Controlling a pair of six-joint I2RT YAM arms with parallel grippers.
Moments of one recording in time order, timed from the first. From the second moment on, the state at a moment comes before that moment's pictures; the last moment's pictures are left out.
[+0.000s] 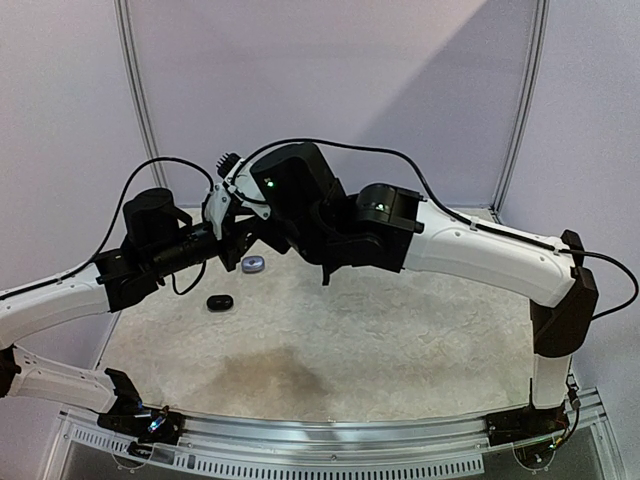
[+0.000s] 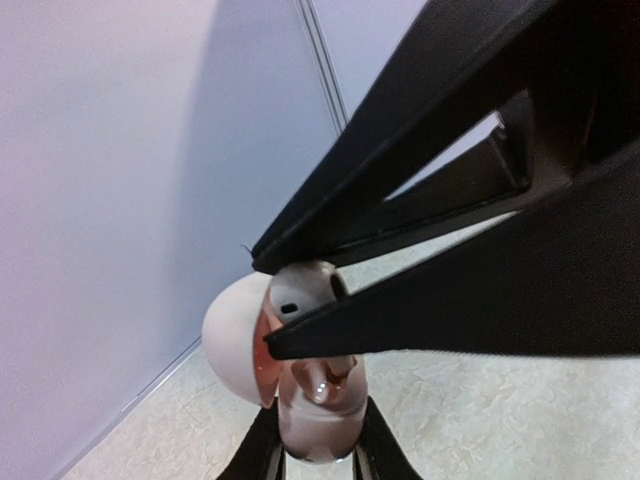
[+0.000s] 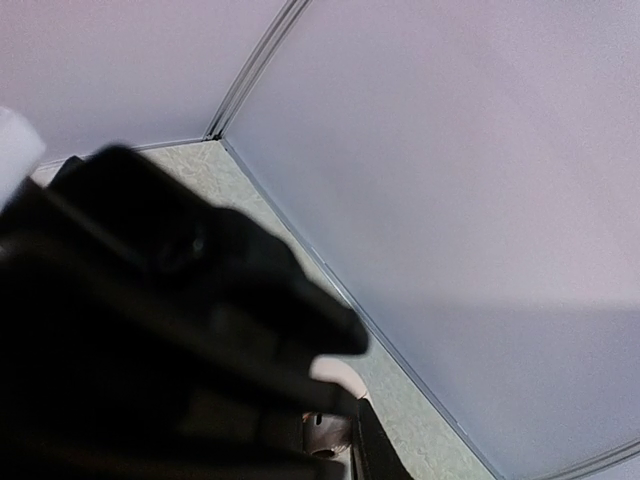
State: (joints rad) left arm -0.76 1.09 0.80 0.21 0.12 0.29; right arm 1.30 2.02 2.13 -0.51 0.77 -0.33
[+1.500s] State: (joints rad) left arm -0.76 1.09 0.80 0.23 0.18 0.15; right arm 1.29 2.04 2.17 -0.52 0.77 -0.33
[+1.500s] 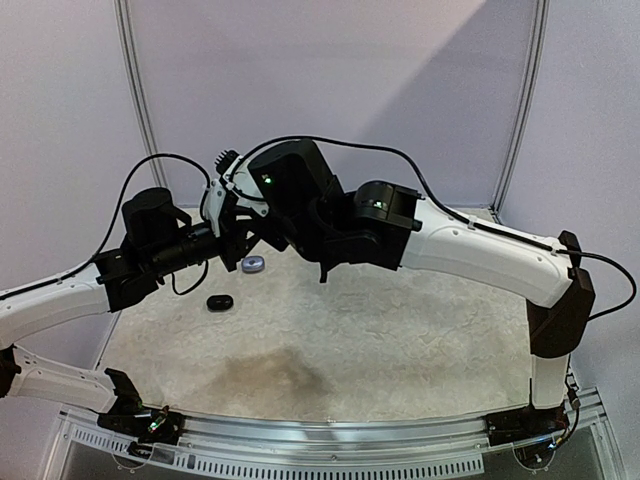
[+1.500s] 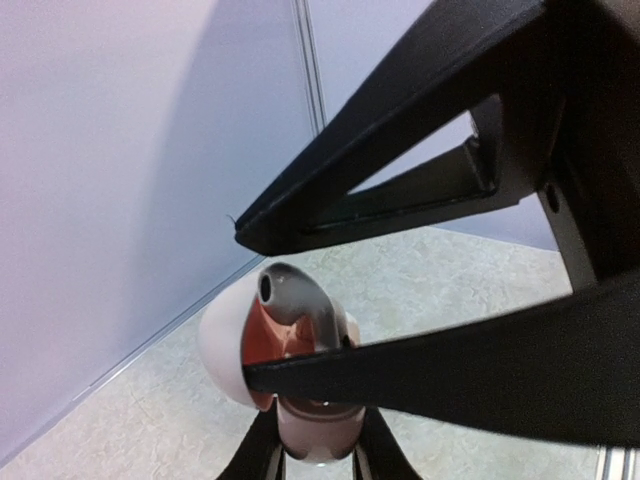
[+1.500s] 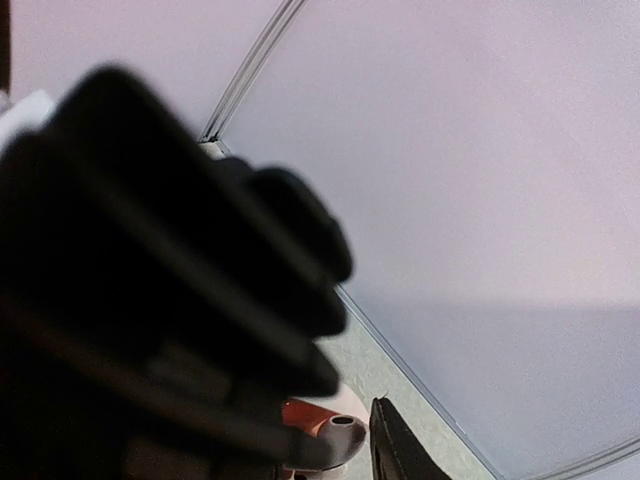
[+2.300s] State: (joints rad) left arm -0.74 1.09 0.79 0.25 0.20 0.08; right arm 1.27 2.04 2.18 -0.53 0.72 -0.25
